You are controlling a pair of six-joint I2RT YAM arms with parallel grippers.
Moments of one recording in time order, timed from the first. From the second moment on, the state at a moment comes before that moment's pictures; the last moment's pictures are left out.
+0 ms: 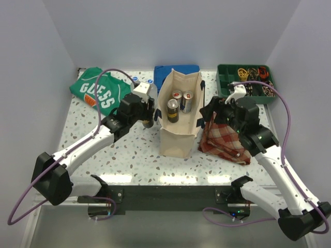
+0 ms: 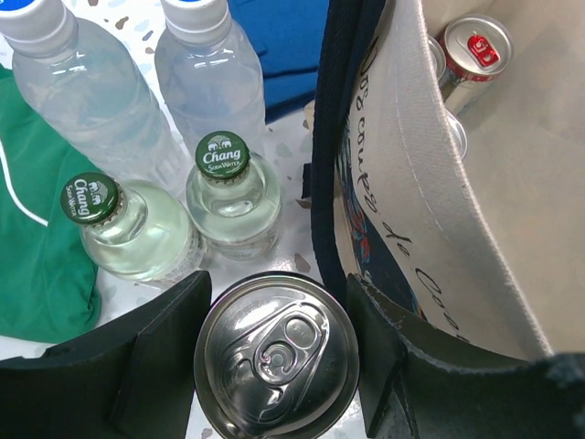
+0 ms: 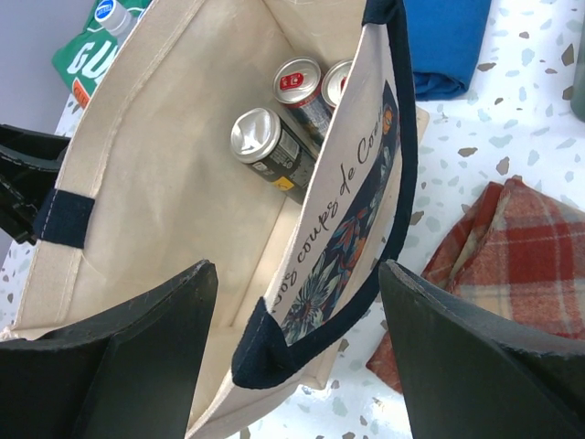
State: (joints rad) left arm -0.60 1.29 0.96 -0.13 -0.22 -0.18; right arm 0.42 0.91 1.01 -0.45 0.01 0.43
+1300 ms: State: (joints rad) left arm -0.60 1.44 0.78 0.24 -0.21 -0.19; right arm 0.42 0.91 0.98 -0.45 0.01 0.43
